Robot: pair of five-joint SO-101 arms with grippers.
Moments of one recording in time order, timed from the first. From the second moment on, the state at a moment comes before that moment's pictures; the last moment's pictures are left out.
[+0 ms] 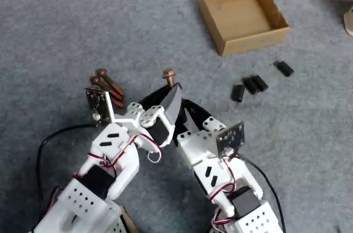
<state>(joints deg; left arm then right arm) 28.4 -73.3 79.3 8.9 39.8 -35.3 -103.5 96.0 15.8 -0.4</state>
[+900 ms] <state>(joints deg) 32.0 -73.9 79.4 19.3 31.2 -27.3 -103.5 96.0 17.6 -0.3</state>
